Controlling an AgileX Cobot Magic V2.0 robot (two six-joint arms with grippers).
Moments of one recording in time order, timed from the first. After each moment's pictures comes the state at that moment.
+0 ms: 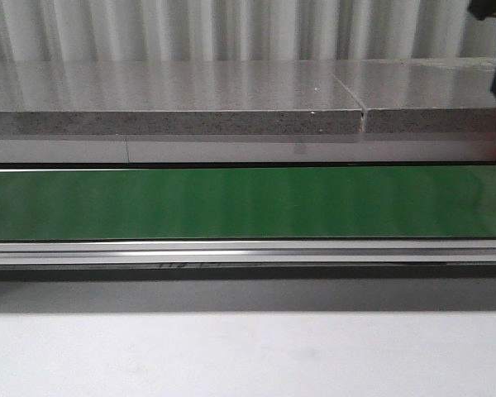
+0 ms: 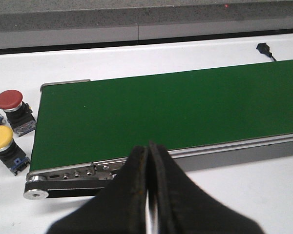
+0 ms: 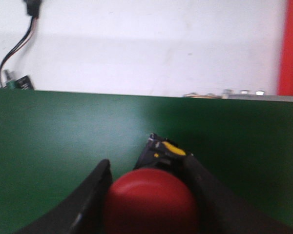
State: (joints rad) left arm -0.11 0.44 -0.58 -0.11 0.71 0.13; right arm -0.05 1.56 -1.31 0.10 0.88 -0.06
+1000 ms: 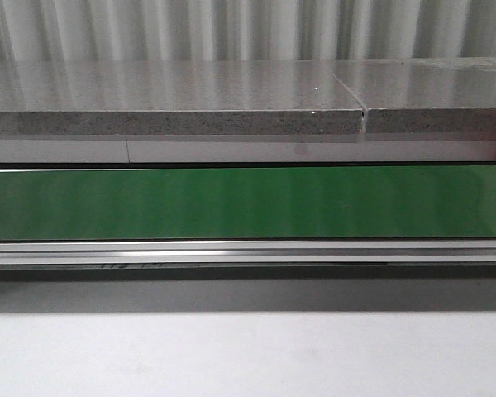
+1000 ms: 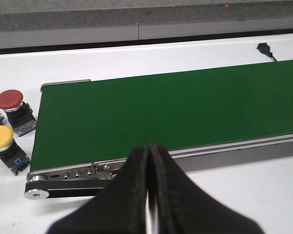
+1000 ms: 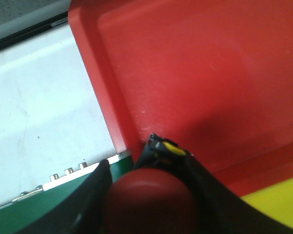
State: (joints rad) left arm -0.11 0.44 -0.58 -0.11 0.71 0.13; right arm -0.39 1.76 -1.48 0.10 0.81 0.02
